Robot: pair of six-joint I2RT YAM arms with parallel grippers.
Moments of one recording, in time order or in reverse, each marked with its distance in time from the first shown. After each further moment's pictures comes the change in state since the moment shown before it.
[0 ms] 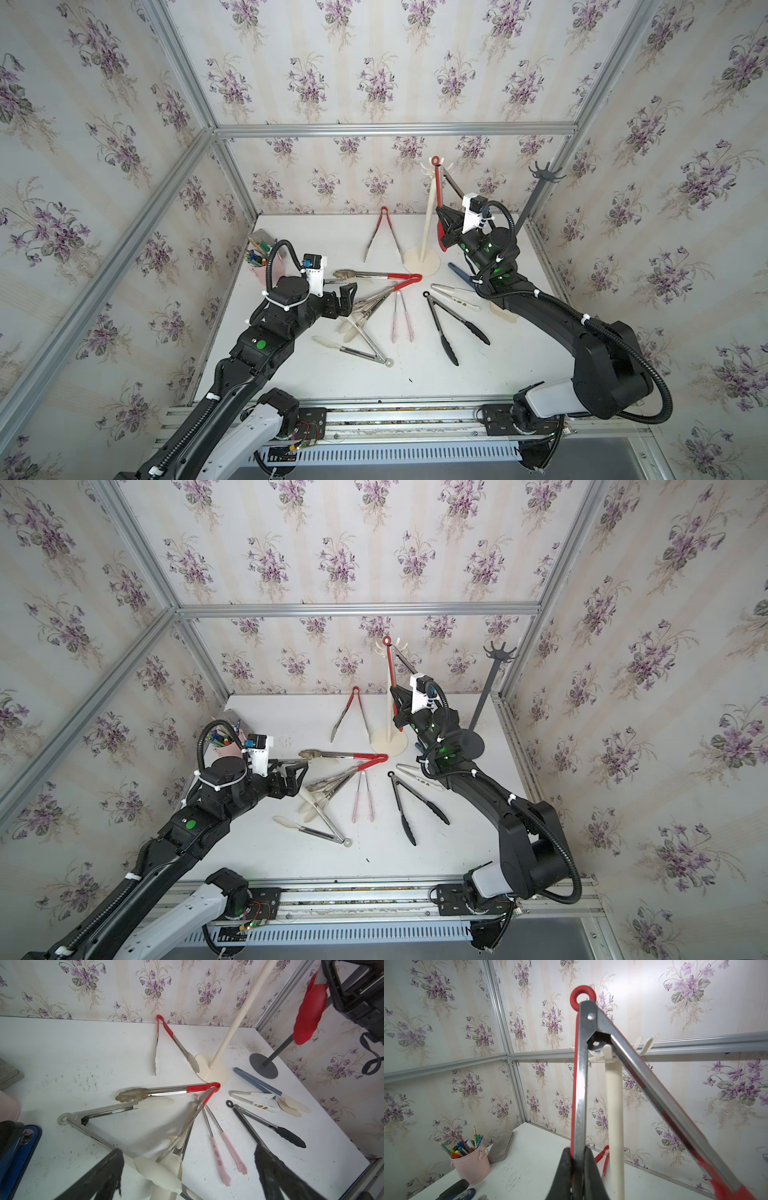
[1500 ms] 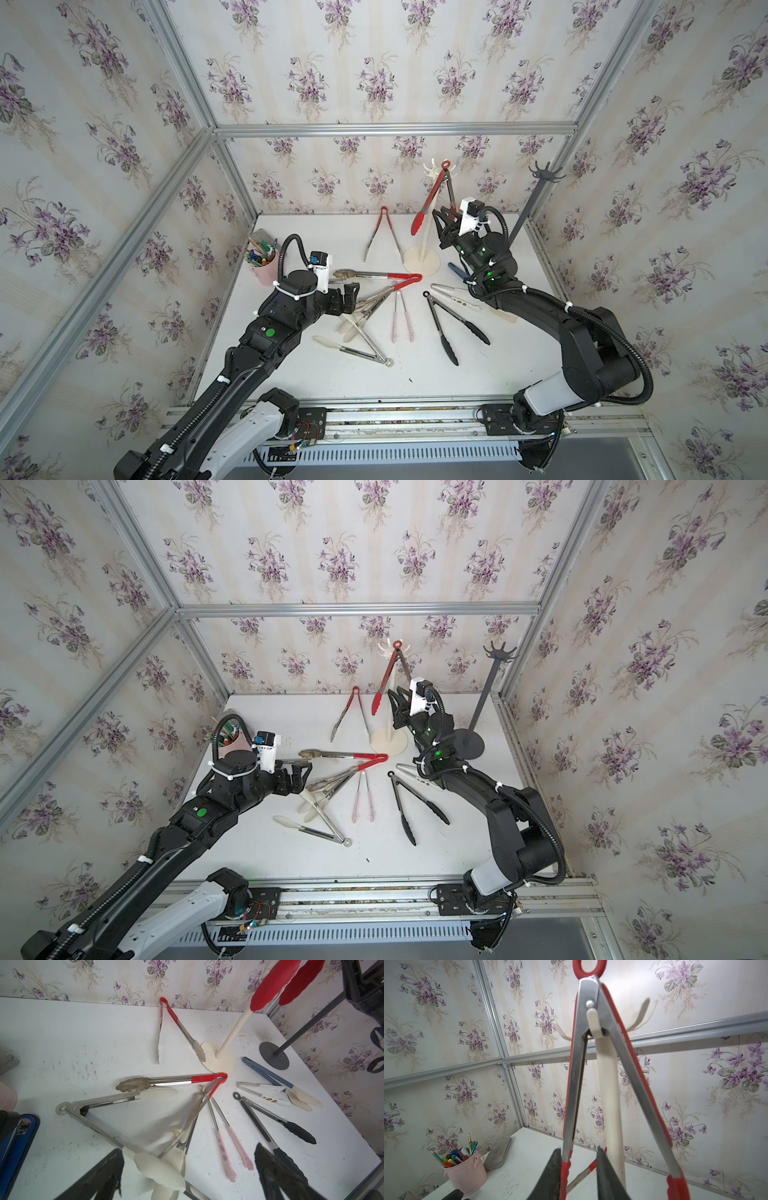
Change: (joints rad) left arm 0.000 0.106 0.021 -0.010 -0.003 -0.013; right arm 0.000 0.083 -0.042 0.139 0.024 0.048
